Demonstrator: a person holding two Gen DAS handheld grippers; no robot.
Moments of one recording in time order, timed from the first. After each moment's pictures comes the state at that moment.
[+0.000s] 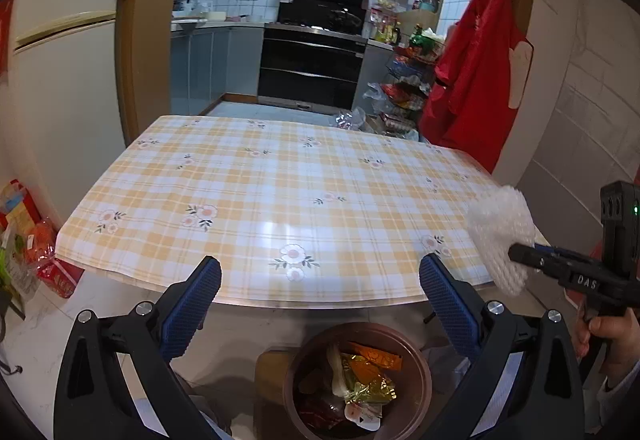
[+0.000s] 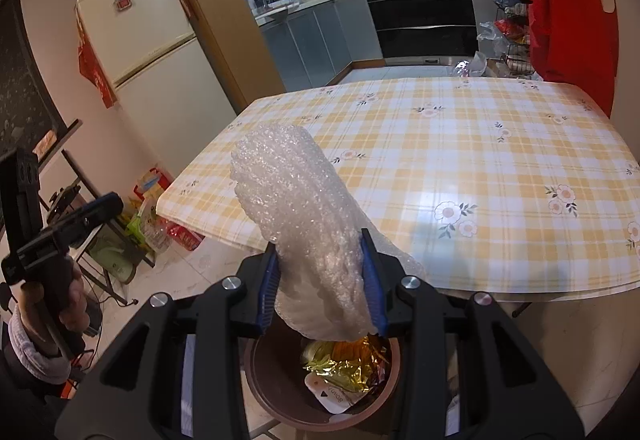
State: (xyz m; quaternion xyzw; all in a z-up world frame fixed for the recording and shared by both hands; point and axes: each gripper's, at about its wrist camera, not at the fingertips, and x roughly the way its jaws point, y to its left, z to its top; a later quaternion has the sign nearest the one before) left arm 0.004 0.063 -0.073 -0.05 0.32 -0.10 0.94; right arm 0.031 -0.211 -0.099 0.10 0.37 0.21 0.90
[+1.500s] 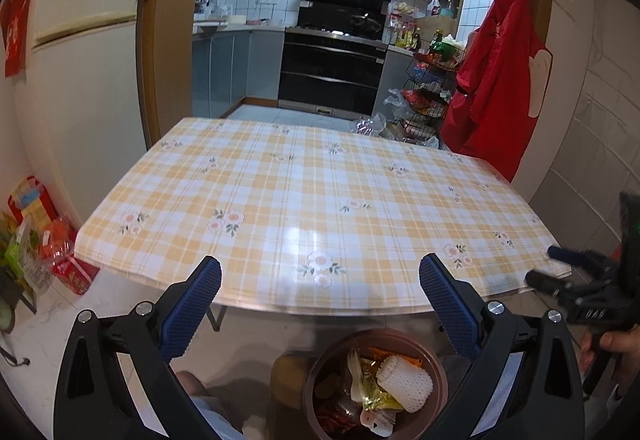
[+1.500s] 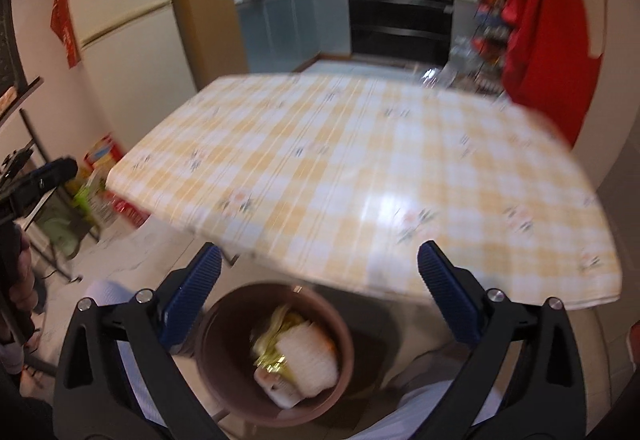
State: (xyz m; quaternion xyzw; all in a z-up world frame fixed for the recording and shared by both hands) left arm 0.005 0.079 -0.066 -0.05 0.31 -0.07 0.95; right arm 0.031 -0.188 -0.087 0.00 0.38 0.13 0.92
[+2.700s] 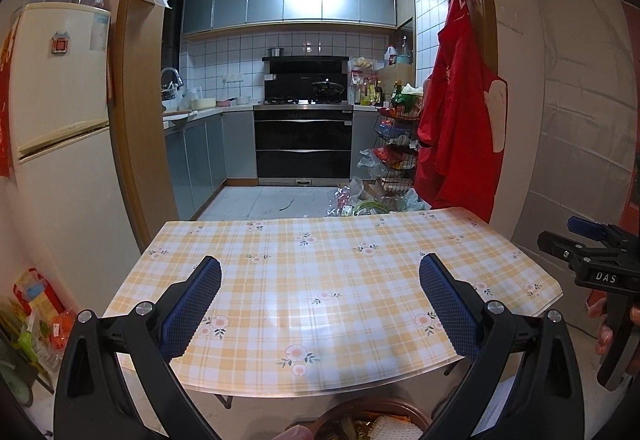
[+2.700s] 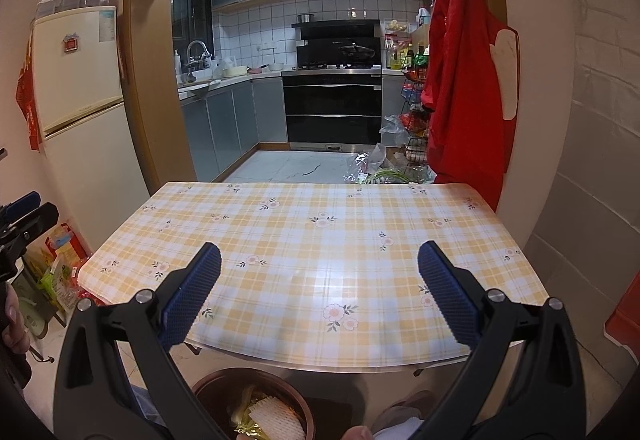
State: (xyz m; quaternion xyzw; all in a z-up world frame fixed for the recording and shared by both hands) left arm -0.003 0.018 0.037 0.02 0.19 -0.10 0.98; right arm 0.004 -0.237 0.025 0.02 0.24 0.01 0.97
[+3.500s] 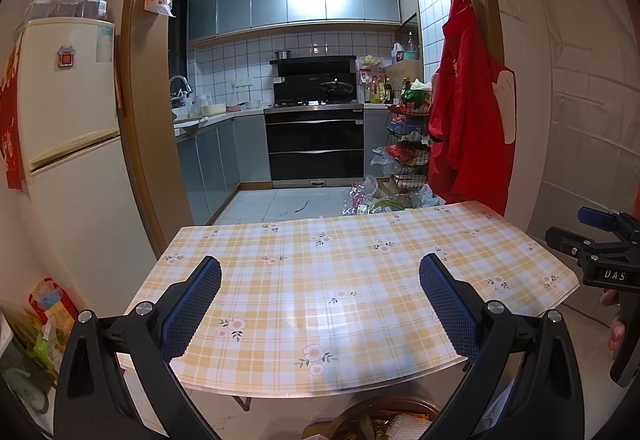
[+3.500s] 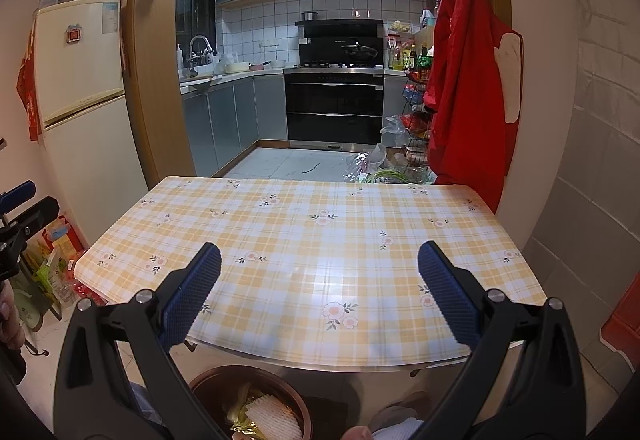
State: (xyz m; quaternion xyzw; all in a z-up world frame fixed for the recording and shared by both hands) left arm -0.004 0.017 0.032 0.04 0.18 -0.07 0.98; right arm 0.003 -0.228 0.021 0.01 0.24 0.01 0.97
